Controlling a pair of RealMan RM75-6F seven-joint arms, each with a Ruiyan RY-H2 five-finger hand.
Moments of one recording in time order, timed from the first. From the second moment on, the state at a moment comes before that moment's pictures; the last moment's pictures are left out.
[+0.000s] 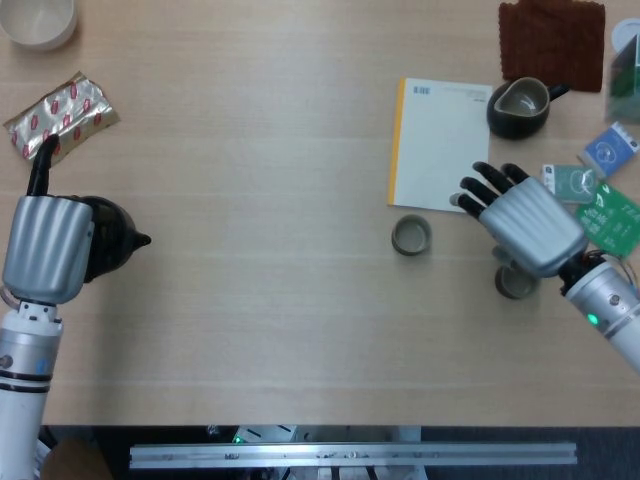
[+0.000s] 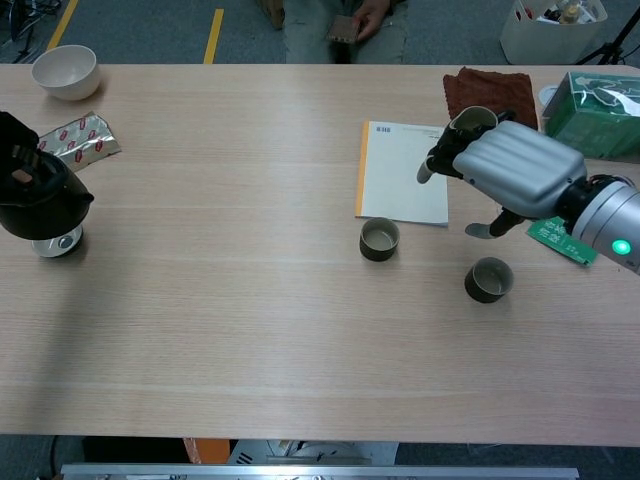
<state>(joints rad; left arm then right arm) -0.26 -1.32 -0.05 -1.78 1.49 1.46 0.36 0.51 -1.33 0.09 -1.73 -1.42 0.91 -0.65</state>
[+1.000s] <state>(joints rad) -0.23 -1.29 -0.05 -1.77 1.49 1.44 0.32 0.70 -1.62 0.07 -1.55 -1.10 0.87 -0.92</state>
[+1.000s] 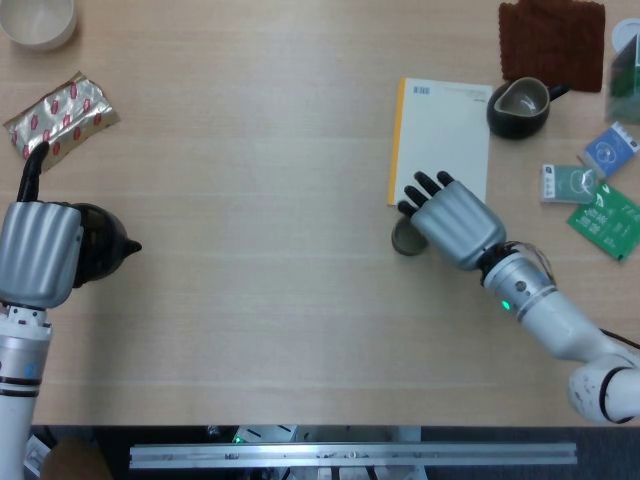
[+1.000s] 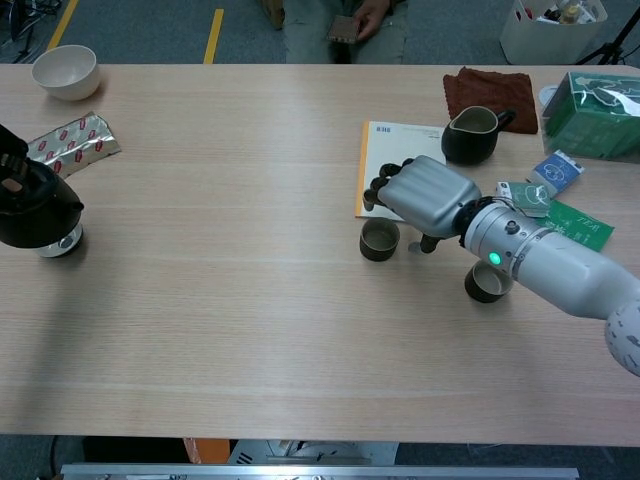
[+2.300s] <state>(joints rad) -0.21 -1.26 -0.05 -1.76 1.50 1.44 0.25 0.81 -1.73 0.03 -1.49 -0.98 0.93 -0.98</state>
